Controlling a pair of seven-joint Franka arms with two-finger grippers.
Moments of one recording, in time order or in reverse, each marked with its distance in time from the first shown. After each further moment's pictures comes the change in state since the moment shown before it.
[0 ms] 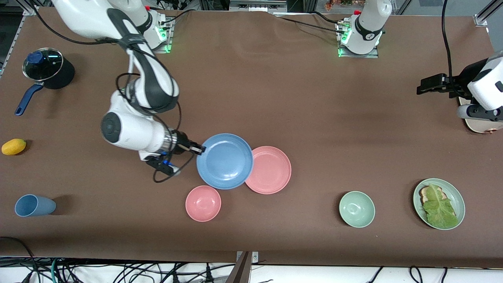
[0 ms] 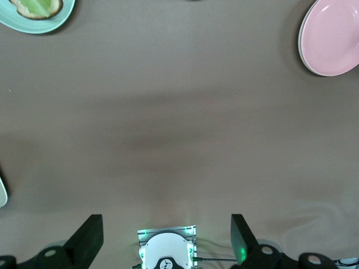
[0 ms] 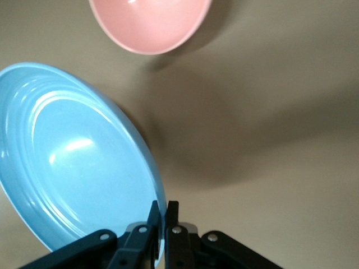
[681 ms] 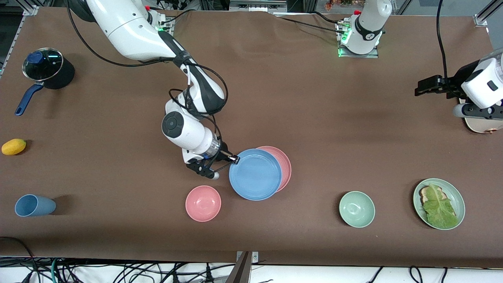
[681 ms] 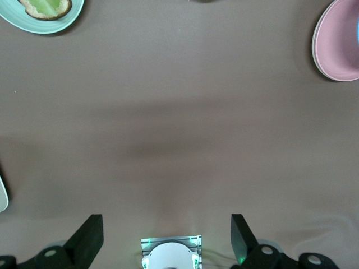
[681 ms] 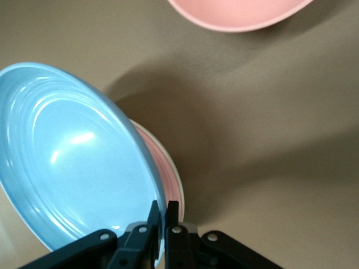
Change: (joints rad) left arm 0.000 -0.083 0.001 -0.159 0.021 0.113 0.000; right arm 0.148 0.183 -0.003 0.086 -0.122 0.282 0.133
